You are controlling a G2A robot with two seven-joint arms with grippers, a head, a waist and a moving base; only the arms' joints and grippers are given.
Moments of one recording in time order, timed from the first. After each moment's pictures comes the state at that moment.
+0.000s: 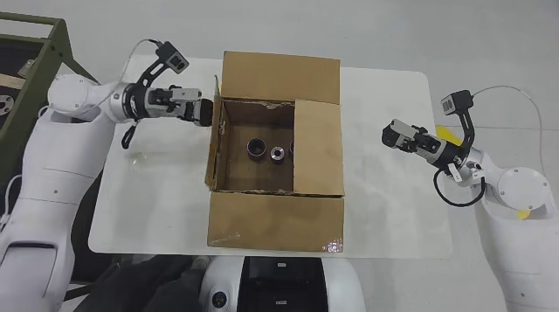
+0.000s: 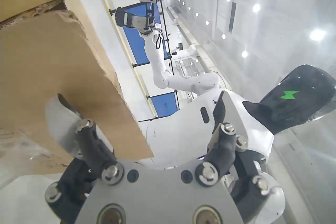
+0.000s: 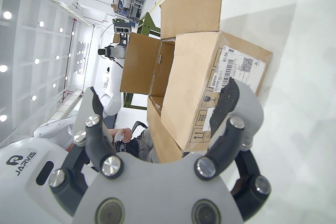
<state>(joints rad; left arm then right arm) 0.83 -0.86 -1.22 -1.27 -0.80 -0.19 -1.54 -1.35 -1.06 1.58 -1.68 0.27 -0.24 1.01</state>
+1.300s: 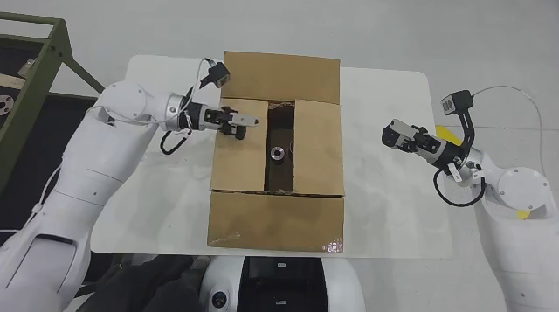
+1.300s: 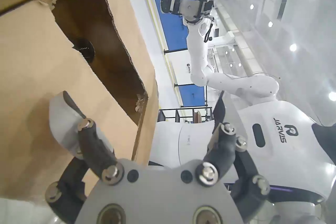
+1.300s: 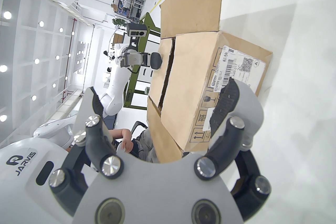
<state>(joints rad) 0.81 -0.91 -1.05 -1.34 -0.52 -0.25 -1.36 -1.35 -1.06 1.58 -1.68 0.27 -0.24 1.01</state>
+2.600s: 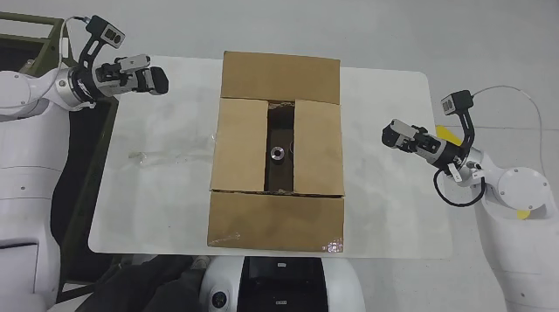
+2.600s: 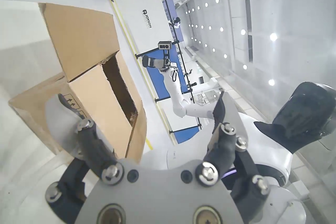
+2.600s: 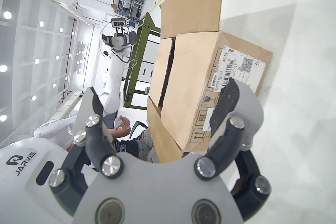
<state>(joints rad) 0.82 -0.83 -1.46 -1.12 -0.68 -0.29 -1.50 -1.35 -1.06 1.58 -1.68 0.27 -0.24 1.01</state>
